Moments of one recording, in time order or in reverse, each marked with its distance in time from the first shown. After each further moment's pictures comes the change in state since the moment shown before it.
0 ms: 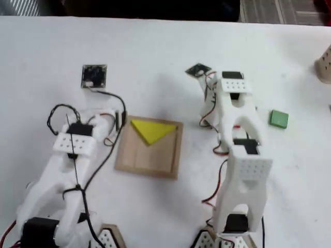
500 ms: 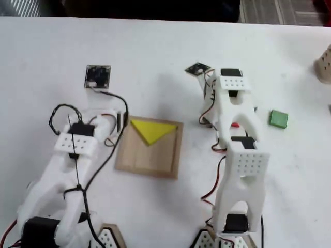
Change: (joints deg) left arm 0.8 0.0 0.0 -0.1 -1.8; right arm 0.1 4.4 -6.8 3.4 -1.5
